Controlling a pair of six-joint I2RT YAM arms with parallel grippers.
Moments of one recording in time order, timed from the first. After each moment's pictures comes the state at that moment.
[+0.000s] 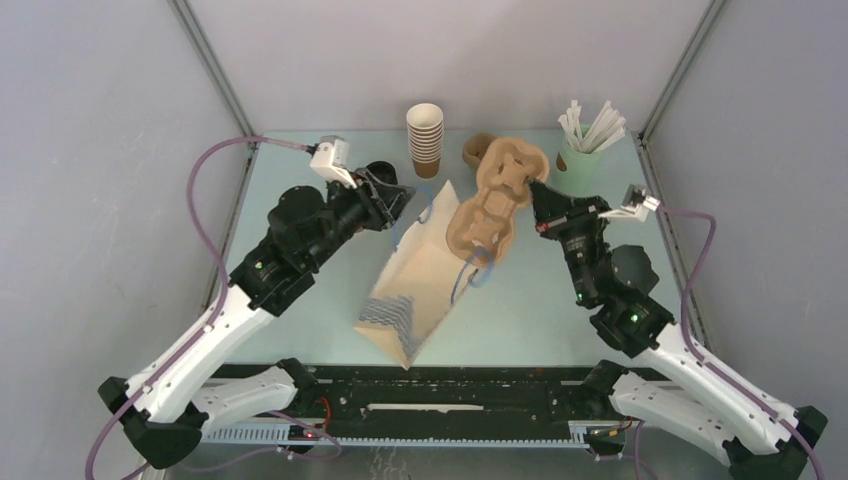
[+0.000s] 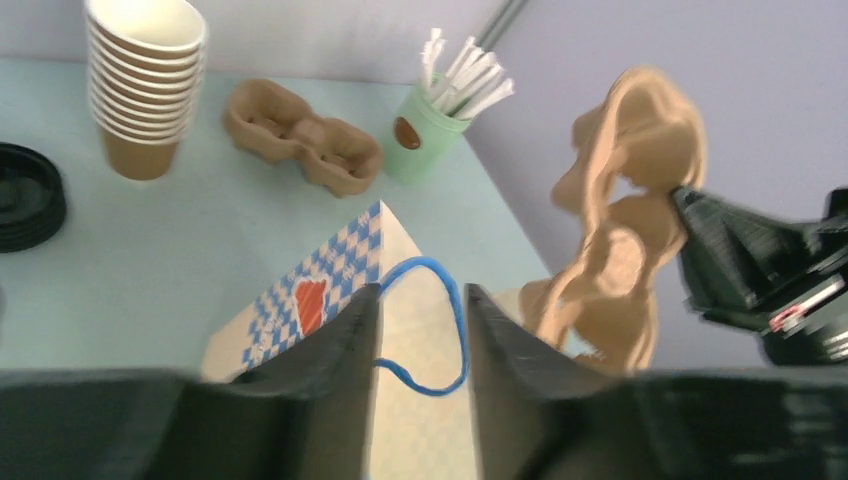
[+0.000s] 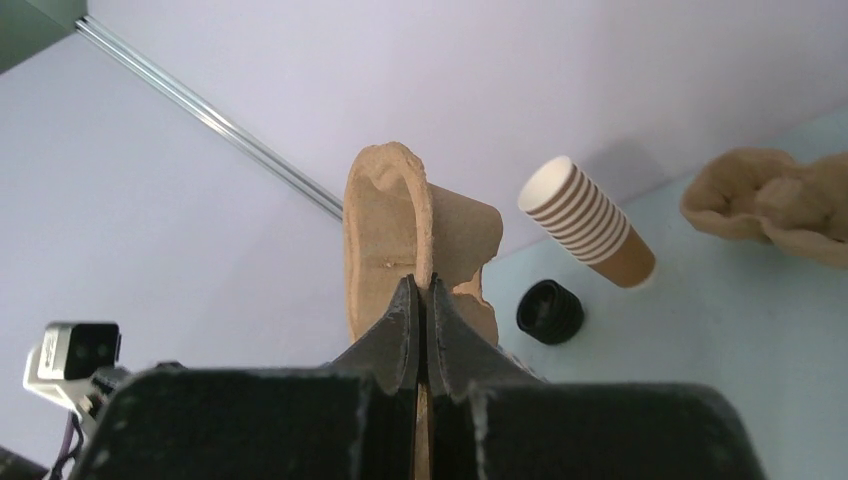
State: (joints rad) left arm -0.73 0.98 1.14 -0.20 -0.10 -0.55; right arm 0.79 0.70 0.72 0.27 0.56 0.74
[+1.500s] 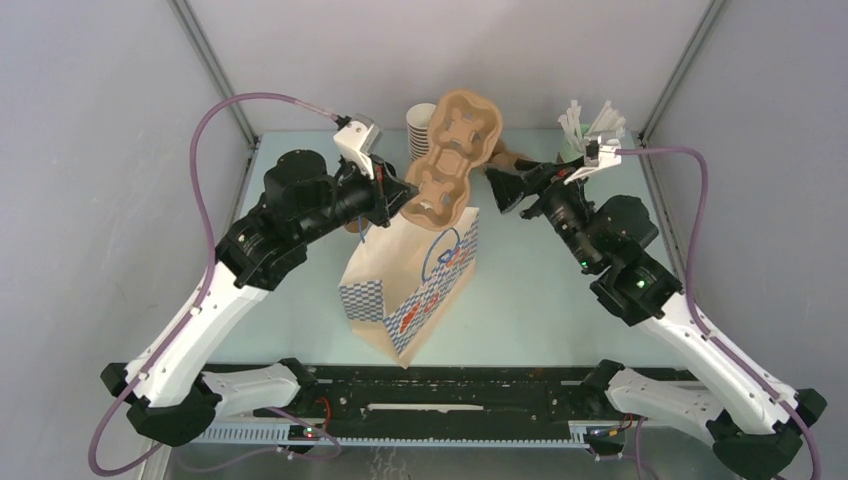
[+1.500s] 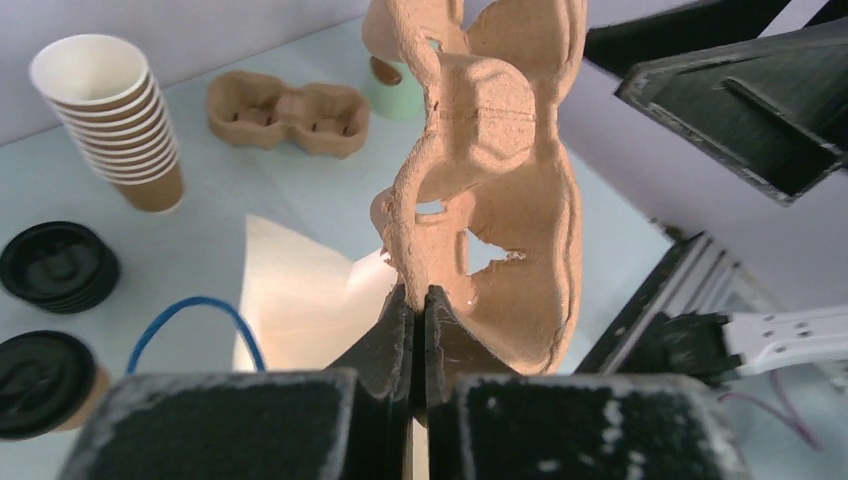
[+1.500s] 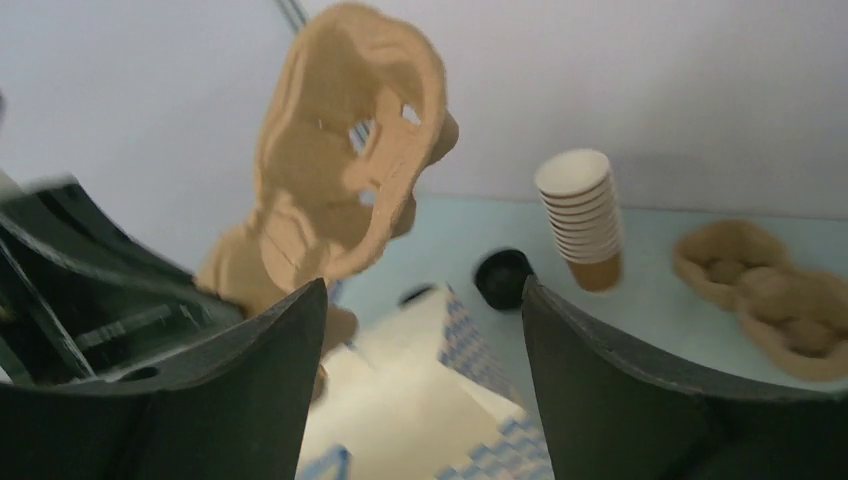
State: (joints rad) left arm -0.72 1.11 1.49 -0.54 0.11 -0.27; right arm 0.75 0.94 1.09 0.09 0.26 0.47
